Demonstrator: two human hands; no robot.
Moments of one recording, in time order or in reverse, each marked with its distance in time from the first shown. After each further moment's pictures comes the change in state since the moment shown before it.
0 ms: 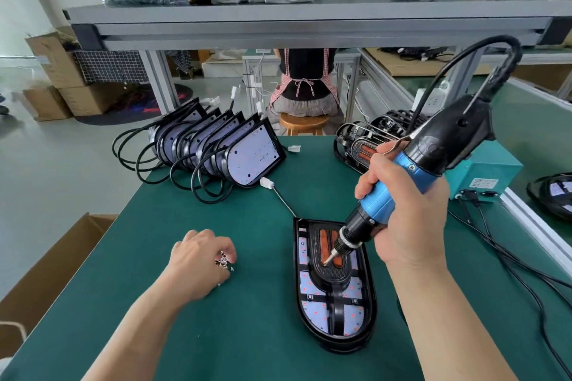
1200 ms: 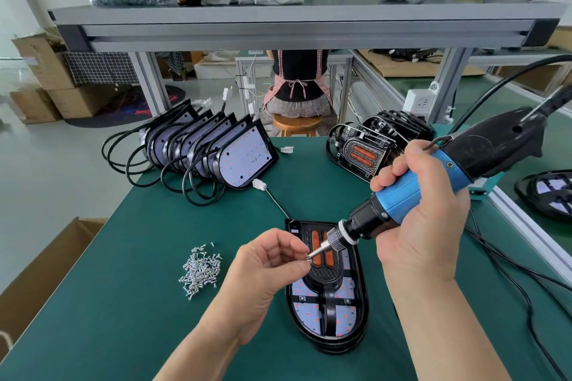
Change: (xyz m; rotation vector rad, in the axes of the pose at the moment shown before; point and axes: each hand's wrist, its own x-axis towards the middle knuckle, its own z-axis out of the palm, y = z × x) left_hand -0.045 0.106 0.004 -1.569 -0.062 0.208; right_hand -0.009 -0.024 0.006 0.236 0.216 0.026
